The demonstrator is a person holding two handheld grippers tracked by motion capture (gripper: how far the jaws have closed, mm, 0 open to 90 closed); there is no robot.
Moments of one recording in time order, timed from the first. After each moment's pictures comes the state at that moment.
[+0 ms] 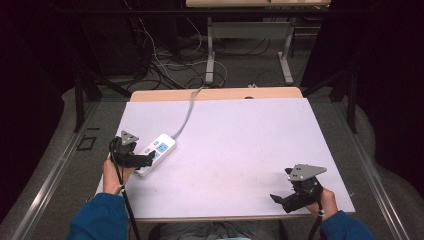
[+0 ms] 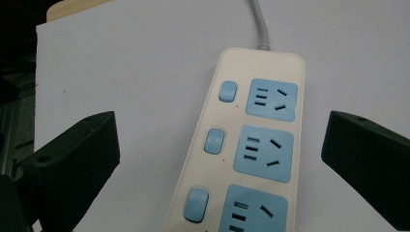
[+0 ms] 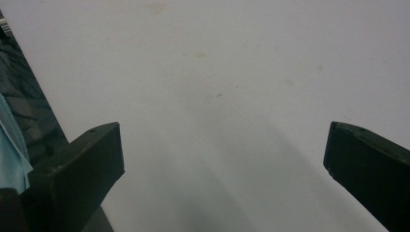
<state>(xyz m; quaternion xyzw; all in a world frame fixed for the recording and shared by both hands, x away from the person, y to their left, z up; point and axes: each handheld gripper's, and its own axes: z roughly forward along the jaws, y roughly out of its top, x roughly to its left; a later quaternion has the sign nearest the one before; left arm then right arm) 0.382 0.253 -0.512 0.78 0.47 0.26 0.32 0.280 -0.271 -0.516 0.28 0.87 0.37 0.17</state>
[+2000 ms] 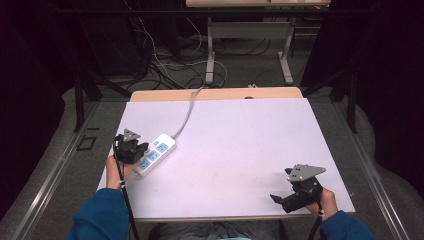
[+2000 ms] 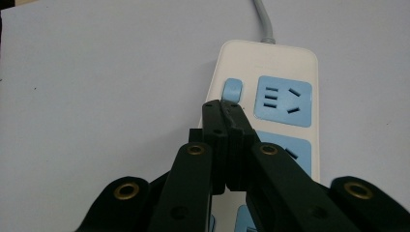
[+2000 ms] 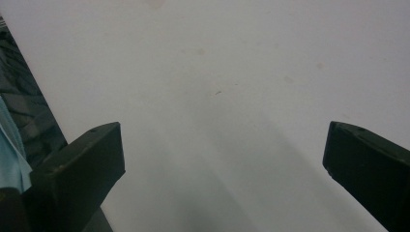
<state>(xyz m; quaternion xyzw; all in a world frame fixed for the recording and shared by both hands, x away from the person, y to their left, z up) 0.402 0.259 -0.526 0.79 0.47 0.23 0.32 0.281 -0.270 -0.517 0.28 0.87 0.37 0.17</state>
